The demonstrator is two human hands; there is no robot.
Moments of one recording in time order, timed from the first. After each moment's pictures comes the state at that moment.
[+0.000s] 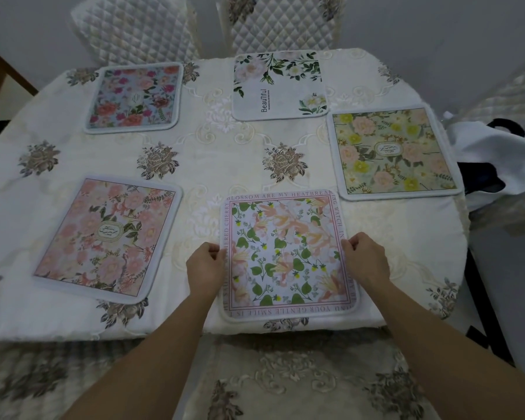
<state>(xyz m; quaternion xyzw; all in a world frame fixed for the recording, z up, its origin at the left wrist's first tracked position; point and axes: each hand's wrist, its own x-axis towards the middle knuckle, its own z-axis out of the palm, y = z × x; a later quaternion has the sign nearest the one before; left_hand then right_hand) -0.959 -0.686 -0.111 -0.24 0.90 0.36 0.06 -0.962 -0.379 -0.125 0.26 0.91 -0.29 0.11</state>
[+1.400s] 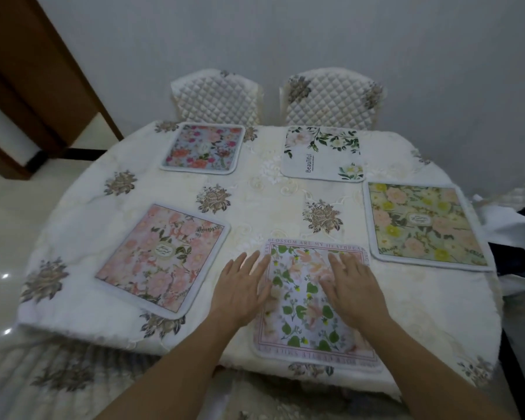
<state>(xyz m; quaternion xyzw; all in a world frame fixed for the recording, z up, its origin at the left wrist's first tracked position) -0.947 -0.711 -0.058 0.07 0.99 0.05 0.06 -0.972 -0.455 -0.060 -0.10 0.99 -0.05 0.08</state>
